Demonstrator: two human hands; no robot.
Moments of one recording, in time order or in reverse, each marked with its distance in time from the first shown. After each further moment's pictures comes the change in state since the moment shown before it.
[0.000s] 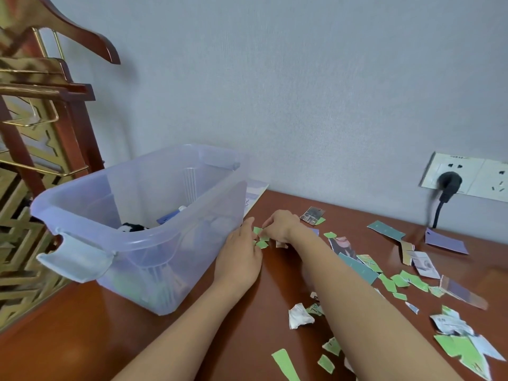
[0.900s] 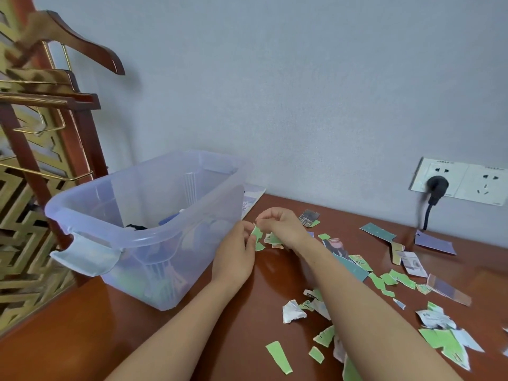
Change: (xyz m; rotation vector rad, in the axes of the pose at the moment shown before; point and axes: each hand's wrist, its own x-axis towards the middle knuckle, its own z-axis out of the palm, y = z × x) left_hand -0.003 0.007 -0.006 -0.222 0.041 -0.096; right_hand -0.045 0.010 -0.010 0.705 0.109 -0.302
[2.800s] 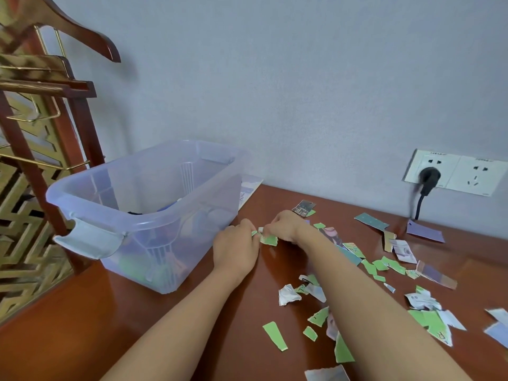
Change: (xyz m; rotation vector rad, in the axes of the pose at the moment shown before) left_hand -0.006 0.007 0.002 0.548 -0.015 0.131; right_hand -0.010 -0.004 -0.009 -0.543 -0.118 0.318
